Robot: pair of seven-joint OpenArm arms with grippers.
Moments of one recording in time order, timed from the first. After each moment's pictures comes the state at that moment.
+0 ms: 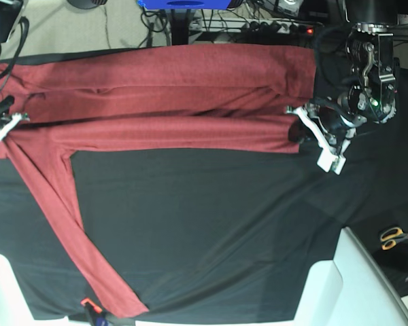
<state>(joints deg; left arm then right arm) 11.0 -20.1 -9.2 87.2 -31.8 -26.9 47.3 -4.8 16.5 28.2 69.2 -6.3 23.9 -31.5</state>
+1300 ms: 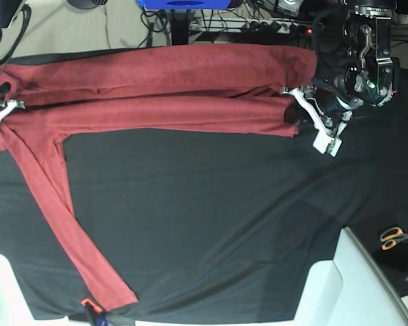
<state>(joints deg) 16.1 -19.8 -9.2 90.1 -32.1 -26.9 47.1 -8.9 14.1 33.2 74.4 -6.1 24.1 -34.4</state>
